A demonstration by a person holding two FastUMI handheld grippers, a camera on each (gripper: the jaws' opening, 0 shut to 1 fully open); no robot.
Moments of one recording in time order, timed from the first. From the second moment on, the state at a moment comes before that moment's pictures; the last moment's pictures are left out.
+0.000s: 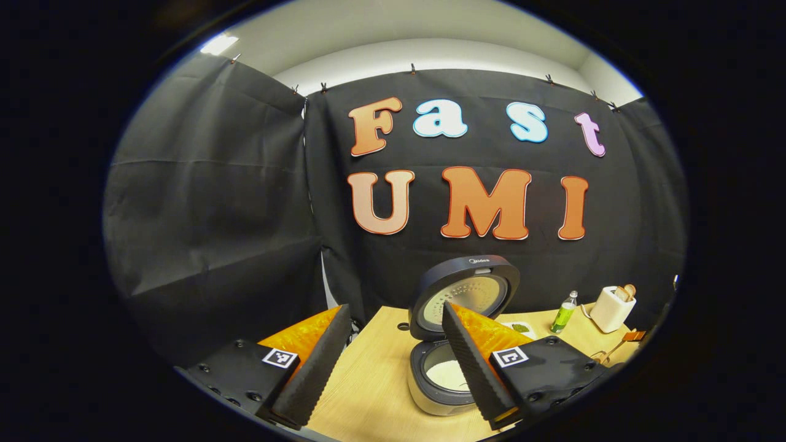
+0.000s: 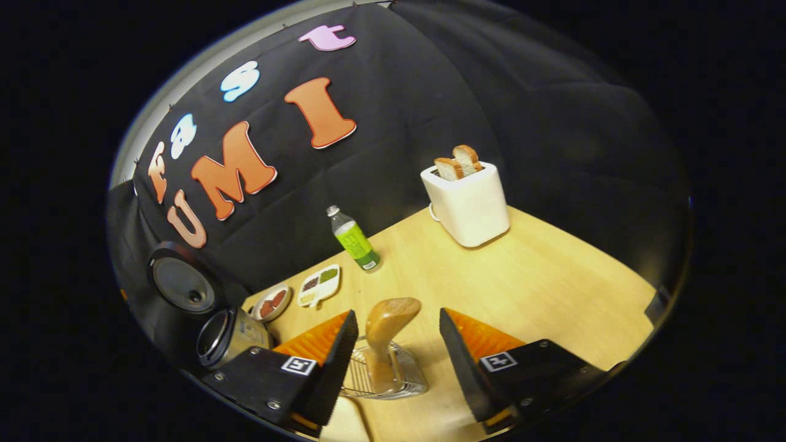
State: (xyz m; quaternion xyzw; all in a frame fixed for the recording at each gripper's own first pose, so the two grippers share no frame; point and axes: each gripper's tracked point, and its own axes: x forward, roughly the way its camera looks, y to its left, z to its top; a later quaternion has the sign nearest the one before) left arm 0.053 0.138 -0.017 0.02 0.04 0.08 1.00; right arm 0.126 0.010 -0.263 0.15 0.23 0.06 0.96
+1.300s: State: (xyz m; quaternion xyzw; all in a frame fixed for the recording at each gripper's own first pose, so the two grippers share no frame) left arm 0.256 0.047 0.060 -0.01 0.03 0.02 1.00; right arm 0.060 0.047 0.005 0.01 0.08 0.09 0.99
